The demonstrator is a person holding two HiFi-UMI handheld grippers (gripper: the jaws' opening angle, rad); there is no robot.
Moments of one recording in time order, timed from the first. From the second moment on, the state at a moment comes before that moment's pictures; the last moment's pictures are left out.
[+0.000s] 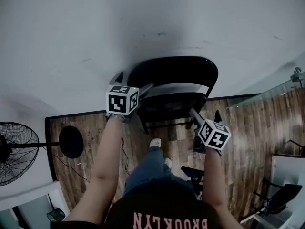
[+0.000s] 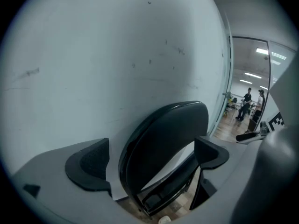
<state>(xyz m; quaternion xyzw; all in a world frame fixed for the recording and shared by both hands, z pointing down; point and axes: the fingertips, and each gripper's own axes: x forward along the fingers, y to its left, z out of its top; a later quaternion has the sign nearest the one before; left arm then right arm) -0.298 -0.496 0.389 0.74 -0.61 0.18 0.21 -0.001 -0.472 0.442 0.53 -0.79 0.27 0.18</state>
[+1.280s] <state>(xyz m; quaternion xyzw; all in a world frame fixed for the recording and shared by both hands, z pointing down) -0.307 -0.523 0.419 0.72 -0.58 0.32 0.21 -0.029 -0.574 0.583 0.59 -0.67 0.43 0.14</state>
